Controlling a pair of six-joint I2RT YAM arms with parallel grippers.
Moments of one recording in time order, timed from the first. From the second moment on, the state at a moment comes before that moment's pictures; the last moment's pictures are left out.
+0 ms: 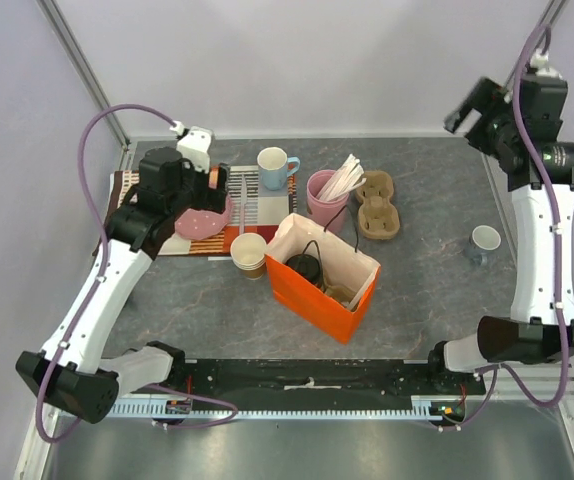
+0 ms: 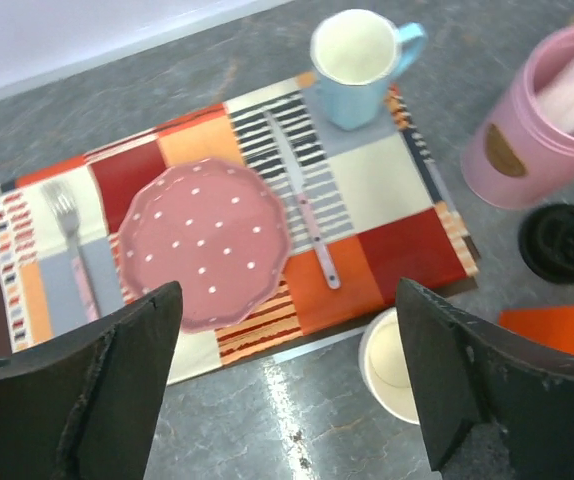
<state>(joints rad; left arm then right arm) -0.36 1.16 1.30 -0.59 -0.05 0.10 0.00 1.45 2.00 -0.90 0.01 0.47</state>
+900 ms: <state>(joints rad) -0.25 0.98 0.76 -0.29 -0.34 -0.27 -0.15 0.68 0.50 -0.10 0.22 0.24</state>
